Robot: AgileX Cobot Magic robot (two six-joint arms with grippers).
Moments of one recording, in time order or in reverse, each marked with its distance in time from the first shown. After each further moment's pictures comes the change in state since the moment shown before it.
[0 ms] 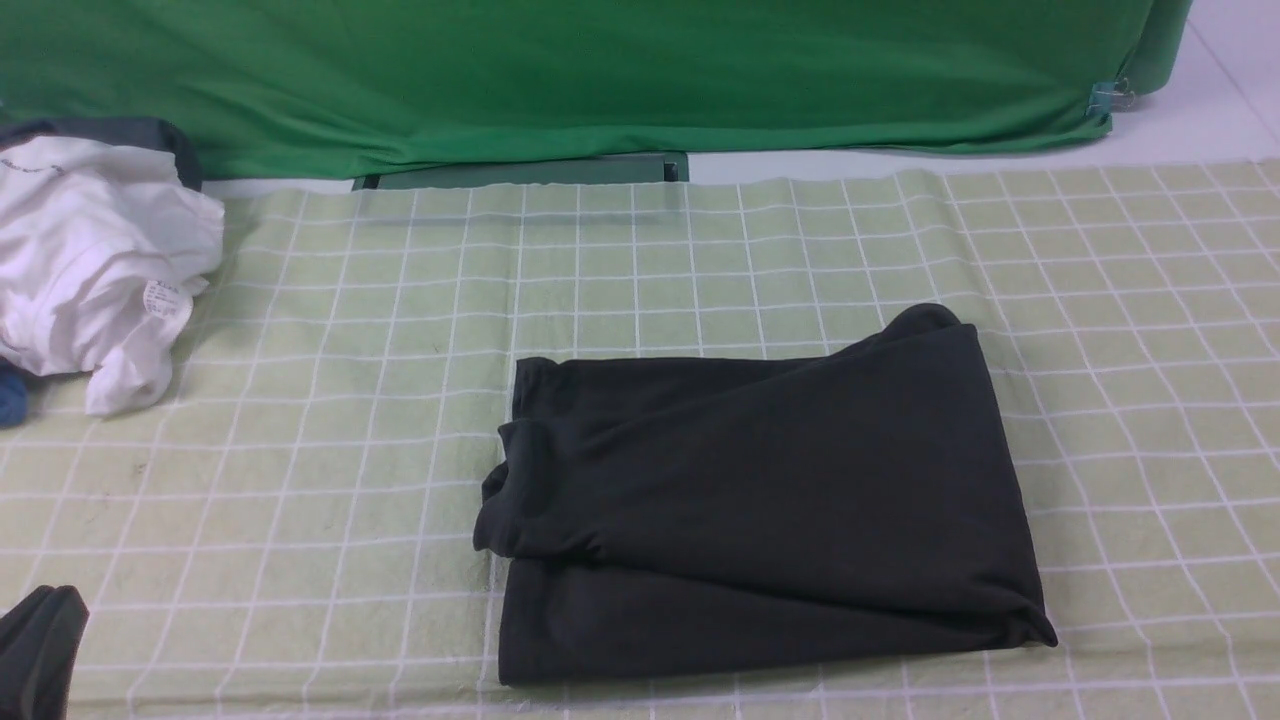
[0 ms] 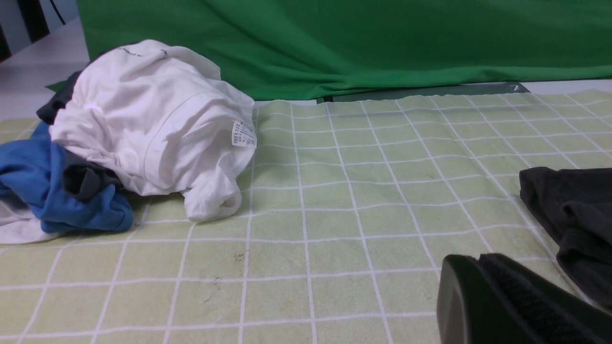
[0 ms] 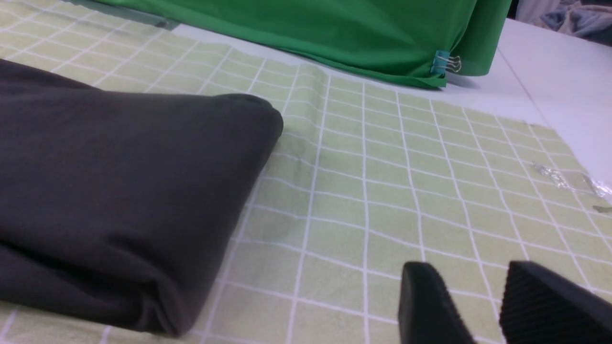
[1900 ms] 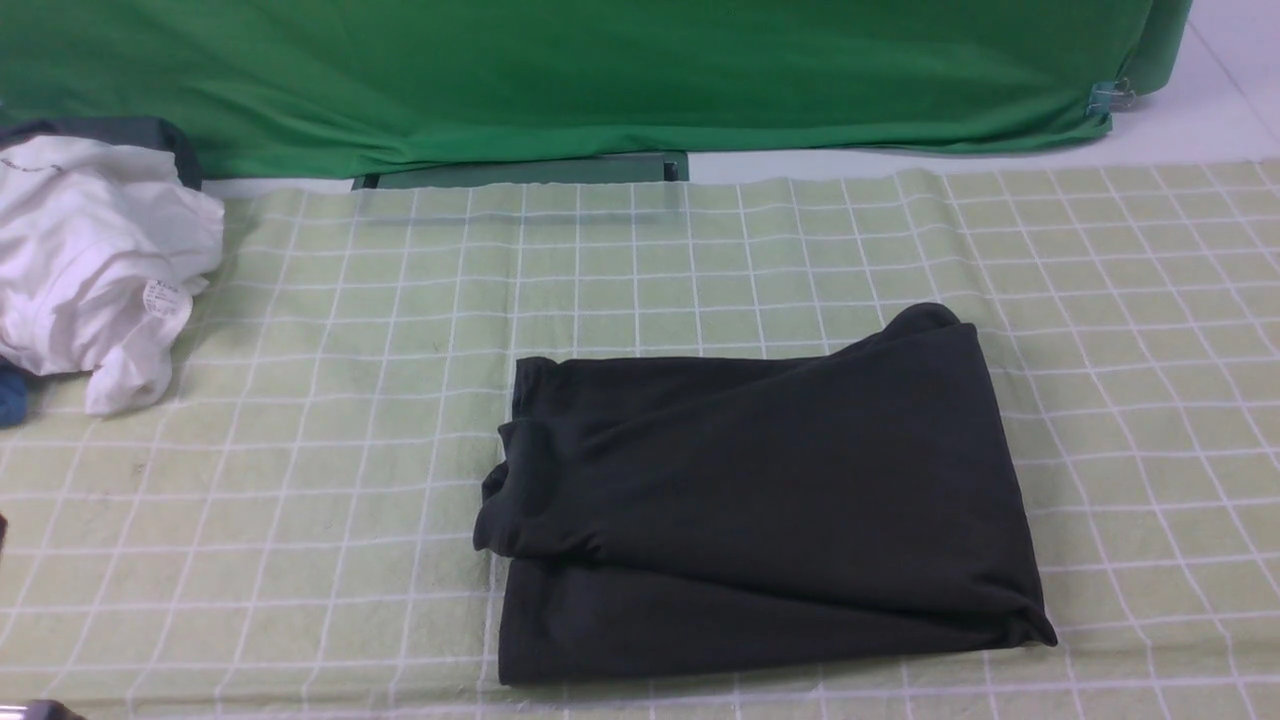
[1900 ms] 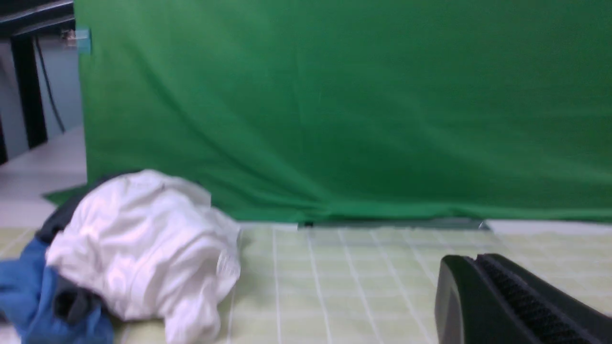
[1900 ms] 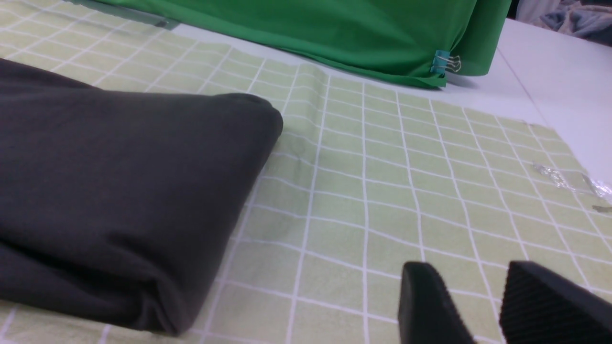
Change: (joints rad) right arm 0.000 0.000 0.000 0.000 -0.001 -0.001; left arm -0.008 0.000 -0.065 -0.070 -0.129 -0.004
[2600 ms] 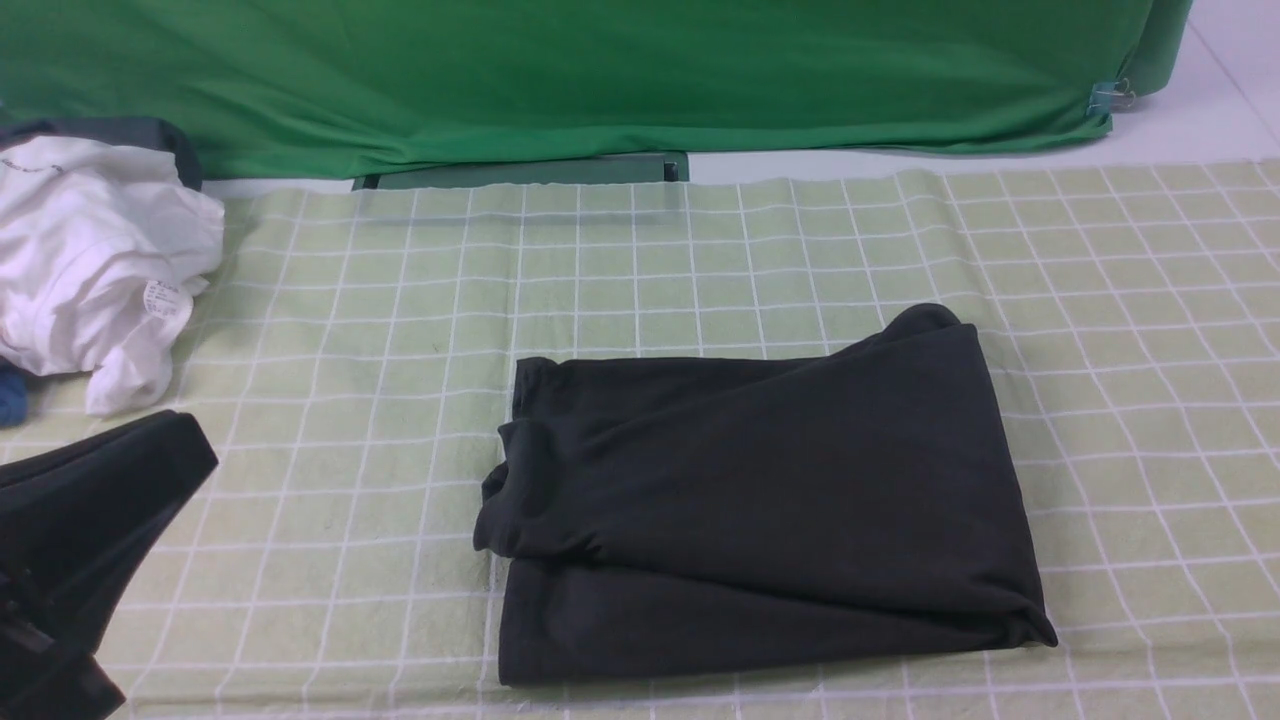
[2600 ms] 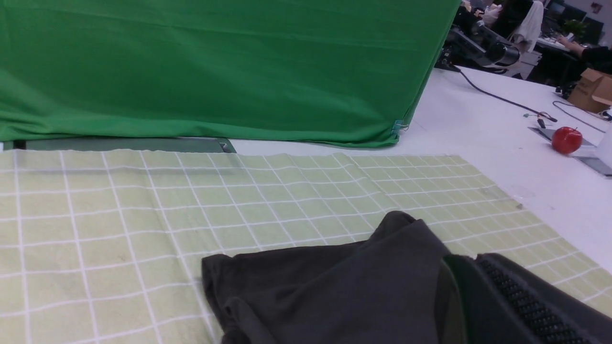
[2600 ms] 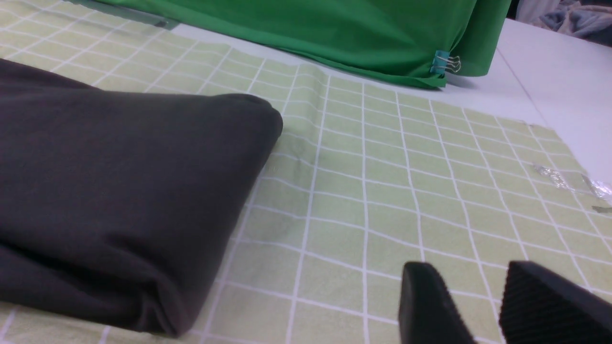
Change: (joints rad) right arm -0.001 0.000 0.000 0.000 0.000 0.000; left arm -0.342 0.340 -0.382 -0.330 0.240 0.102
